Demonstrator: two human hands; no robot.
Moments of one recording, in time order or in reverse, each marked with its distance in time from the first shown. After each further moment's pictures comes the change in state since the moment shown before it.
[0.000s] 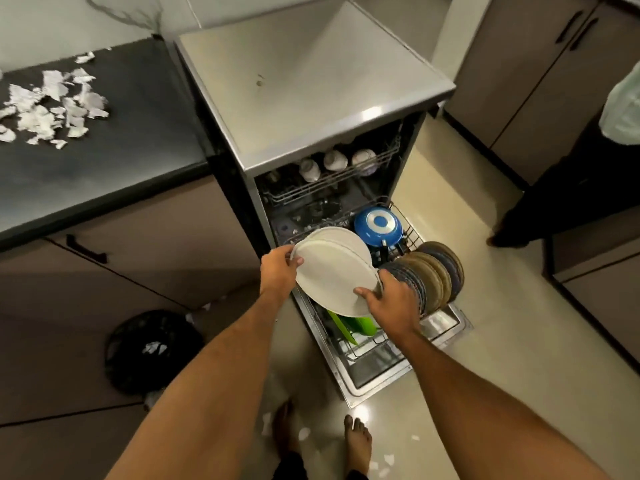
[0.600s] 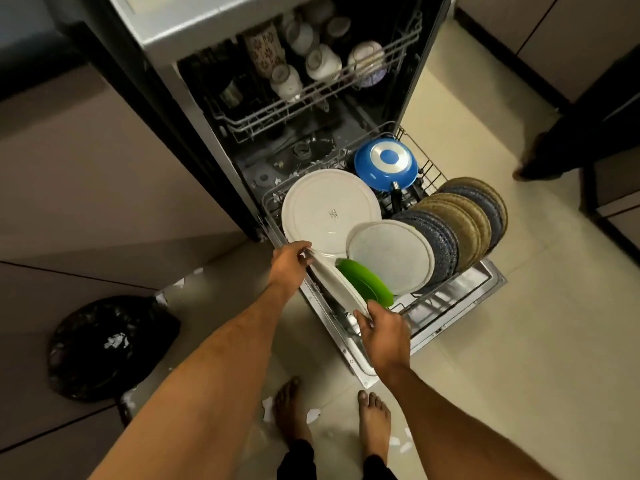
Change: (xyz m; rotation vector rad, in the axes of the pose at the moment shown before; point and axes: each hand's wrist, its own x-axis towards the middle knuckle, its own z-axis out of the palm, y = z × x) left_hand 0.072 -0.173 0.156 0.106 -0.258 -0.067; right_hand -0.035 0.117 0.207 -0.094 -0.013 0.194
